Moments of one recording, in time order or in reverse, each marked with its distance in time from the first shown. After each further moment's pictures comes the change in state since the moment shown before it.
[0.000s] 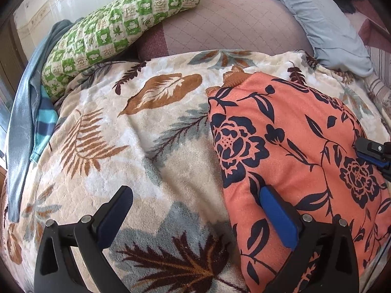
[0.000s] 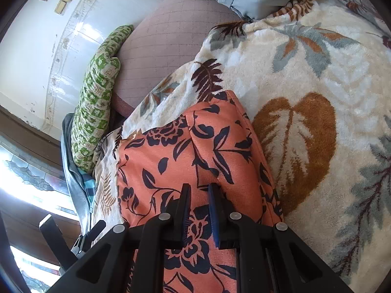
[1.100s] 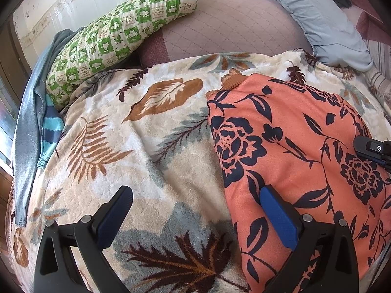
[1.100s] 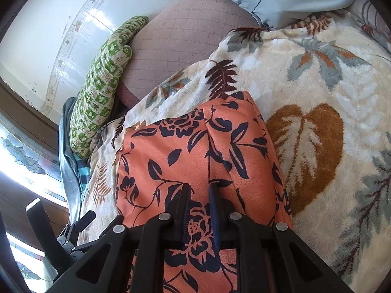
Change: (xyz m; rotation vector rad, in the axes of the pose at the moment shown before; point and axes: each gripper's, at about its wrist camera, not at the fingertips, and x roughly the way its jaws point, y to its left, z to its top) left arm -0.004 -0.008 -0.003 0.052 -0.034 0.051; right arm 0.003 0.019 -0.007 -0.123 -0.008 -0.046
